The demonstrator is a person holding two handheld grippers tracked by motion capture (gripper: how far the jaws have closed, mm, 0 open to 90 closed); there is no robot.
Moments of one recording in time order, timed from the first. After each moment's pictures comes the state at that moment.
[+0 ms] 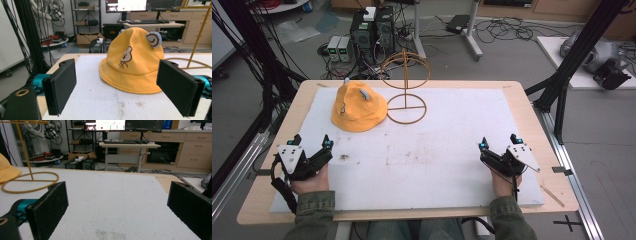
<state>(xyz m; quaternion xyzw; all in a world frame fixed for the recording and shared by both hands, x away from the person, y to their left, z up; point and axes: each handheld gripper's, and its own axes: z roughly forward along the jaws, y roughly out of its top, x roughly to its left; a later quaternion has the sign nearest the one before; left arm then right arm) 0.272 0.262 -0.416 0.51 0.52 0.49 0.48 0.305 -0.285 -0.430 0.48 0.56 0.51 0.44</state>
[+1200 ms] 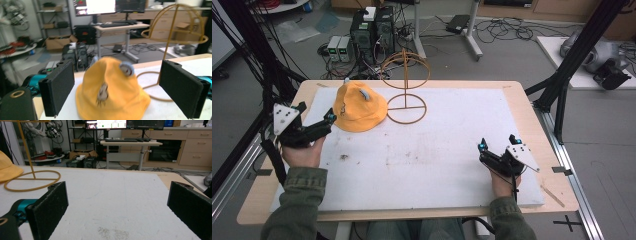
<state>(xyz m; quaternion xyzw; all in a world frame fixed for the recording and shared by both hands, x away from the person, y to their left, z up) 0.328 0.264 -0.328 0.59 0.45 0.43 0.52 0.304 -0.283 -0.431 0.48 0.56 0.51 0.43</state>
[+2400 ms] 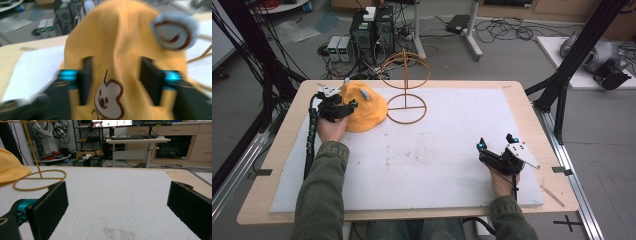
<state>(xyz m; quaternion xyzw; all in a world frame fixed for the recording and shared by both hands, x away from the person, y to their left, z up) 0.463 0.244 -0.402 0.67 0.53 0.34 0.40 0.312 -0.286 -0.436 0.48 0.57 0.53 0.41</state>
